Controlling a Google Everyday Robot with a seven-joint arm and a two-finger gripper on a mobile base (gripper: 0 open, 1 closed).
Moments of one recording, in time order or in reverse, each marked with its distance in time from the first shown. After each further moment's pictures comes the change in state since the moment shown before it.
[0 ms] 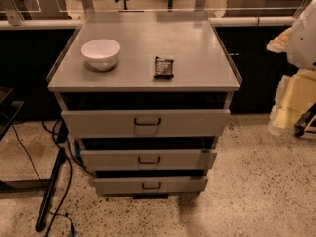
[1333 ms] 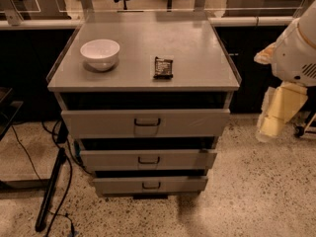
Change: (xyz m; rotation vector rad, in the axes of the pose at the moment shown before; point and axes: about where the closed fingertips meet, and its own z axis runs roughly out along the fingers) arm -0.005 0.001 0.032 -0.029 -0.023 -0.019
